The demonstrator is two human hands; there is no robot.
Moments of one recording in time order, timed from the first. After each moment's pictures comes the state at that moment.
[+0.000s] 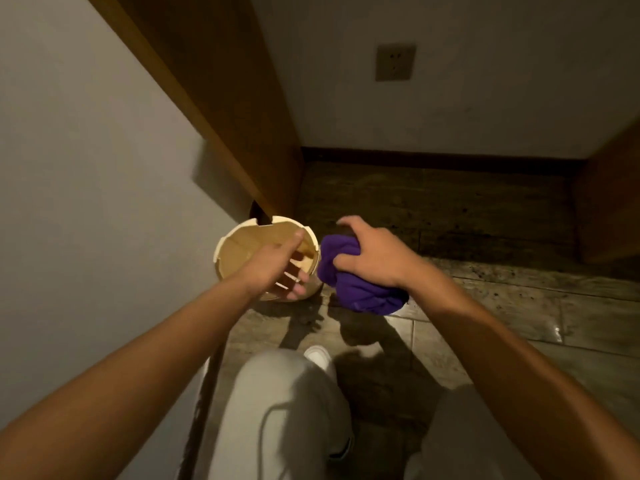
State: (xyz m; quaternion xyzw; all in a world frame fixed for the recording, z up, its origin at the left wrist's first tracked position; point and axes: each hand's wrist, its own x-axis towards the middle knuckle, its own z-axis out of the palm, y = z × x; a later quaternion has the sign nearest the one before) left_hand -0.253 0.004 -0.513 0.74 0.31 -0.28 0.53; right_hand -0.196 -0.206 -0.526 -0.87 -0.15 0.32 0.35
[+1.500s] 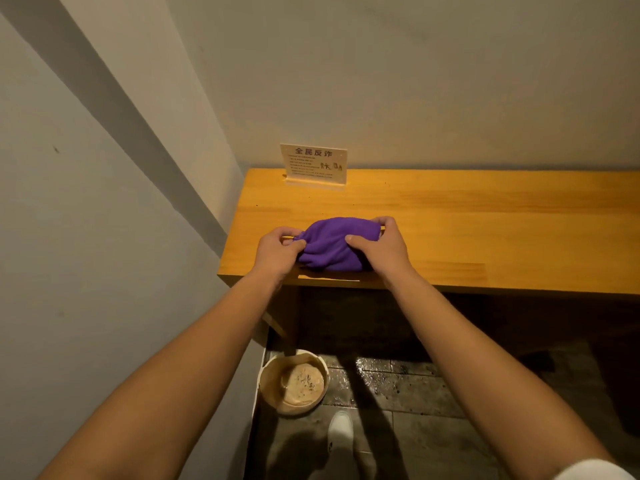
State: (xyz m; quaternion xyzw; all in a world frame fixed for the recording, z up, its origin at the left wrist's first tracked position) left_hand -0.017 0.044 -0.044 0.78 0.23 -0.07 0.58; right_hand 0.003 -0.157 -0.064 -0.79 0.16 0.08 0.59
